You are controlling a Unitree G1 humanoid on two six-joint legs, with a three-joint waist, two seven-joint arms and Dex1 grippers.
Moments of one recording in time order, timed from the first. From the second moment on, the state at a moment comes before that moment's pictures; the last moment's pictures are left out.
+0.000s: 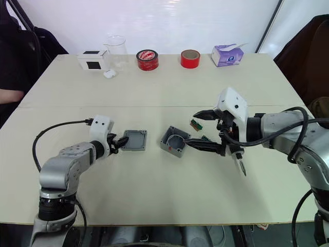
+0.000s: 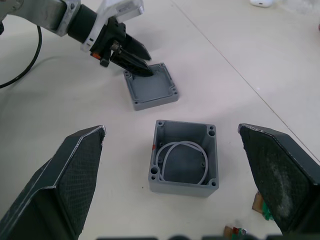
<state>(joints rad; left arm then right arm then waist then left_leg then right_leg) -0.32 0.26 0.09 -0.45 -0.11 1.25 -0.34 -0.44 -1.04 -0.13 -0.57 0.88 0.92 0.82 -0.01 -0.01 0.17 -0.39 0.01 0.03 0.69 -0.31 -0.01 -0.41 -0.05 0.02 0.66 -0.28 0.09</state>
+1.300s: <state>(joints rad) -0.54 0.20 0.01 -0.28 -0.32 0.69 -0.47 -0.52 -0.46 -0.10 -0.28 1.78 0.96 -0.42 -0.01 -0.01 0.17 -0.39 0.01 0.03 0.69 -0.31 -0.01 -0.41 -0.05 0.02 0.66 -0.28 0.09</state>
